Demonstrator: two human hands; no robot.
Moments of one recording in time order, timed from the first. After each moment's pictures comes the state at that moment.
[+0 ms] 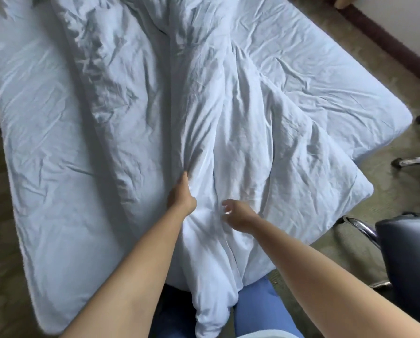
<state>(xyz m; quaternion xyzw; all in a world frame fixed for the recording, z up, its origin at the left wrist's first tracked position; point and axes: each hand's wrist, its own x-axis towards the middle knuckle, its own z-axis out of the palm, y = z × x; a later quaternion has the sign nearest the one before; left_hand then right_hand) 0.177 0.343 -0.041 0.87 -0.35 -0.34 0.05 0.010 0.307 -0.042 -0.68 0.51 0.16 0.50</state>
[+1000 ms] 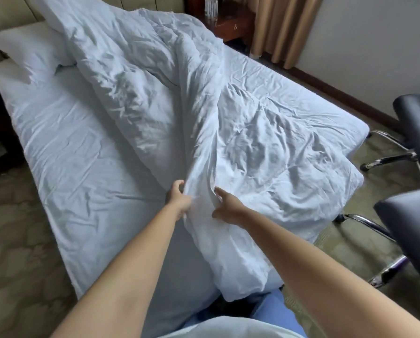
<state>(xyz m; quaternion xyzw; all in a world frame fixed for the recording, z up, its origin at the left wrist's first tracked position) 0.375 0.453 0.021 0.79 -0.31 -0.44 0.29 0.214 0.447 0.058 -0.65 0.57 -0.02 0.50</state>
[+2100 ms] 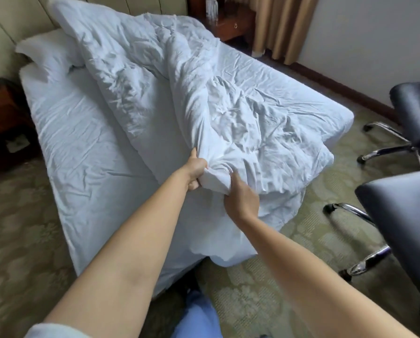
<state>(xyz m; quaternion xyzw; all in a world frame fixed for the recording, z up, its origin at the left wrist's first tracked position) 0.193 0.494 0.117 0.68 -0.25 -0.57 0.39 0.064 0.537 0.078 -0.72 0.65 -0.18 0.19</state>
